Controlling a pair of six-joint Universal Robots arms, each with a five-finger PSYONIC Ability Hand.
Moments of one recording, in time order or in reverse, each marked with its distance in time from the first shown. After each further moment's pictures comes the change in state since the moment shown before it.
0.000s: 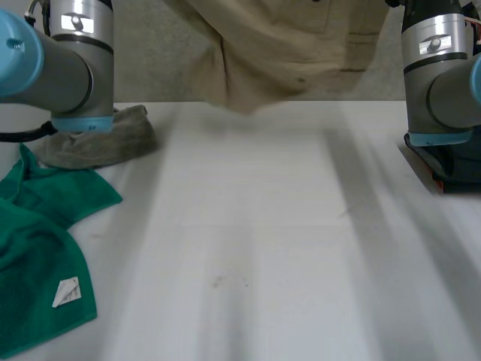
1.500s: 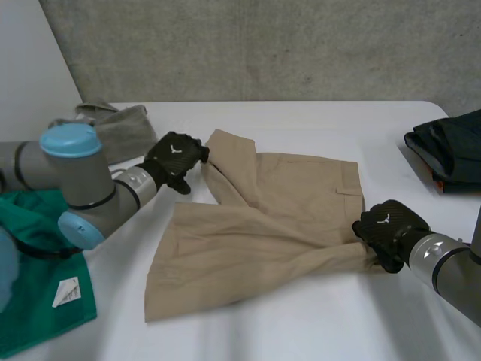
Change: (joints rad) left arm 0.074 -0.246 -0.261 -0.539 0.430 0.135; right arm -0.114 -0.293 0.829 0.897 -0.107 -0.383; left_hand -0.548 -0.626 -0.618 -0.629 -0.581; right_hand 0.000 0.000 0.000 0.000 0.000
